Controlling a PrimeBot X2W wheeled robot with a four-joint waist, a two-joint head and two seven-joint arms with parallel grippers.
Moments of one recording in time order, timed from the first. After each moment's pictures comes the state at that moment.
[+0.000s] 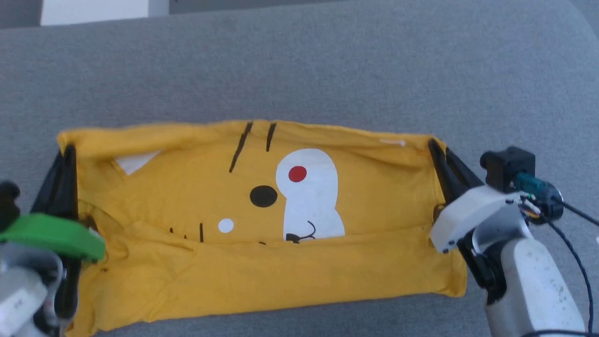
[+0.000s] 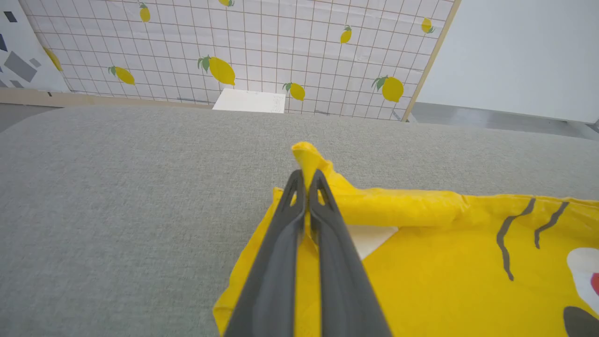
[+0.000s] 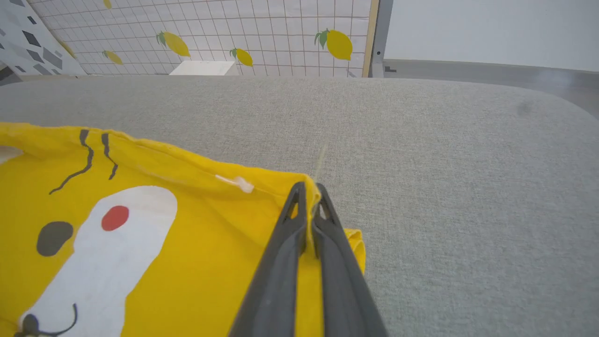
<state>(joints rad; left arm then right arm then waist) -0.23 0.62 -0.22 0.09 -0.74 0.09 -0.20 -0.30 -0.05 0.07 0.12 0.13 0.13 0.14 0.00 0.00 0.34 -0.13</state>
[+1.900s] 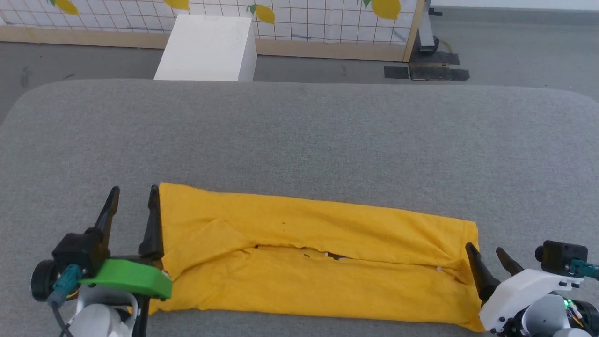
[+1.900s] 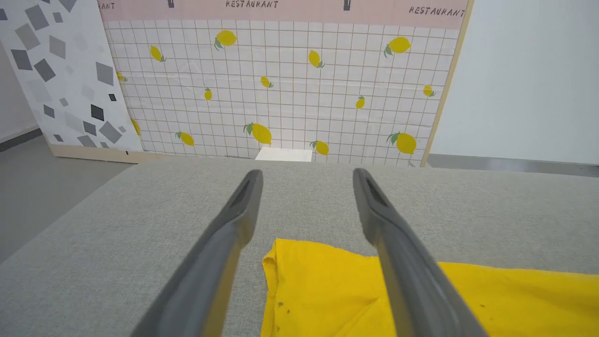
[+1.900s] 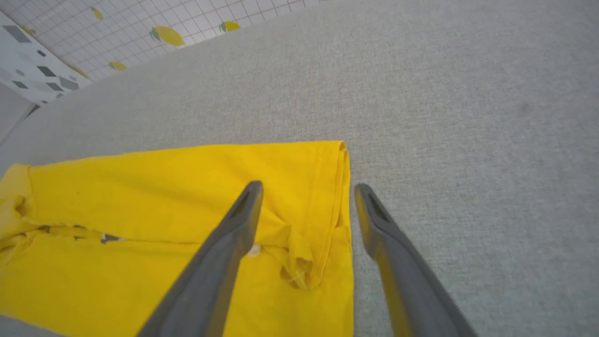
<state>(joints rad) -0.08 0.32 -0.12 0.08 -0.38 0.02 -0.26 0.03 -0.05 -0.14 0.10 0.34 0.13 0.27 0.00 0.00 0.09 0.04</state>
